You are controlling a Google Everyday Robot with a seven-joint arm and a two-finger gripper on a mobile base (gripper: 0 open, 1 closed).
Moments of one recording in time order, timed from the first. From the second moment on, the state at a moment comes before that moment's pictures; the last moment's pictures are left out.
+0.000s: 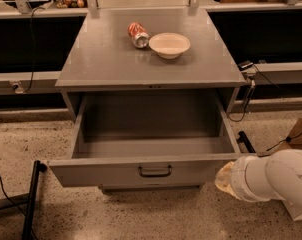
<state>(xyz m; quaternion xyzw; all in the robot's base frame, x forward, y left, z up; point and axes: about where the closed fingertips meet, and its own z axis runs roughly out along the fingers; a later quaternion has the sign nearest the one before) 0.415 -0.203 0.682 -0.58 0.77 -0.04 0.25</state>
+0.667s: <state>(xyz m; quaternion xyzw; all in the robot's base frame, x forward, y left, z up) 0.432 -0.163 0.624 -0.60 0.76 0.01 0.25</state>
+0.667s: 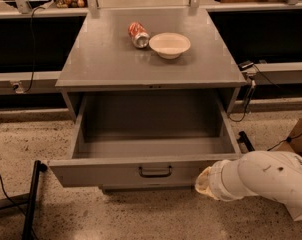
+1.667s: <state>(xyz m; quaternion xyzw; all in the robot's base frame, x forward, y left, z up) 0.495 -0.133 0.600 -0.62 0.73 0.04 0.29</state>
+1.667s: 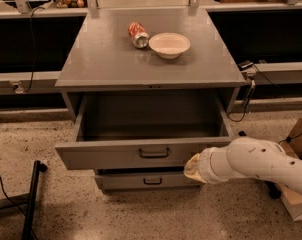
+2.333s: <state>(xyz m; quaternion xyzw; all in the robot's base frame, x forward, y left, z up) 0.504 -0.132 0.599 -0.63 0.72 0.02 0.29</state>
